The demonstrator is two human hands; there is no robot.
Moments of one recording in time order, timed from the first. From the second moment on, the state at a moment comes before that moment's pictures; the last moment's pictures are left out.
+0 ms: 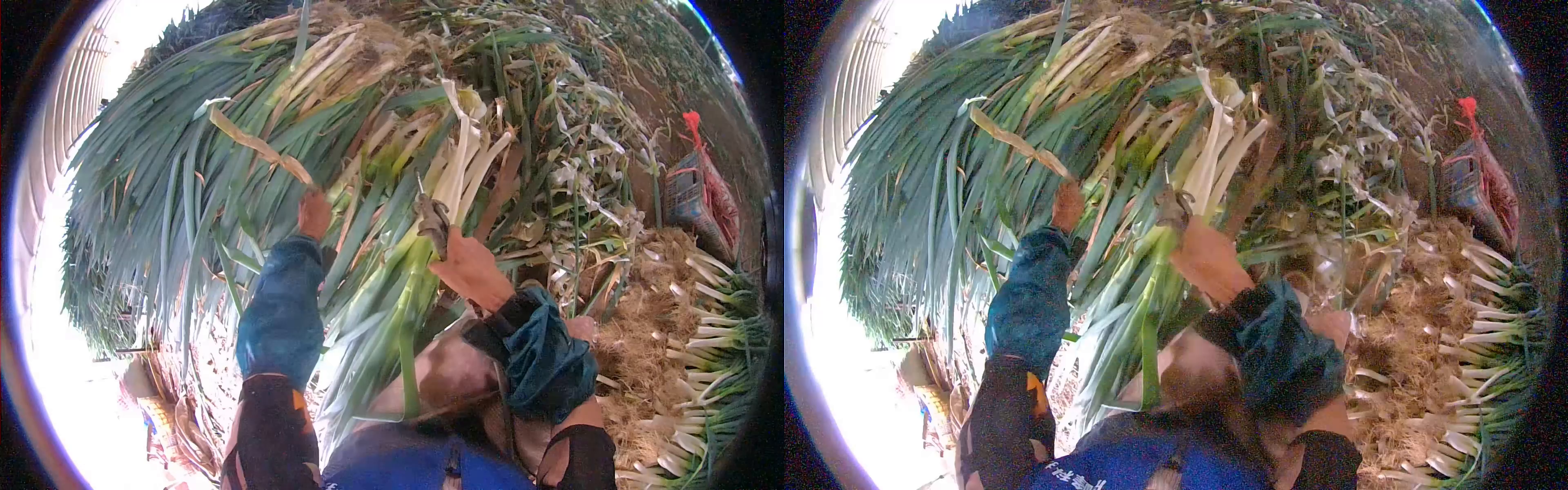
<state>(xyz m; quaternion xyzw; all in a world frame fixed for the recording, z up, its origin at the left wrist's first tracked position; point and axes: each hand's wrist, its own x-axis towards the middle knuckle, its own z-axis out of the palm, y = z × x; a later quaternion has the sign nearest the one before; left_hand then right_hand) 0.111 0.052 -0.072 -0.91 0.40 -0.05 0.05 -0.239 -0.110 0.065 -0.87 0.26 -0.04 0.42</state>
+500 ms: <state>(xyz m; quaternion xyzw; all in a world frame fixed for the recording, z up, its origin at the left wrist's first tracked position) 0.110 0.055 -0.042 -0.91 0.38 0.16 -0.08 -0.237 -0.089 0.080 -0.86 0.22 0.03 0.46</state>
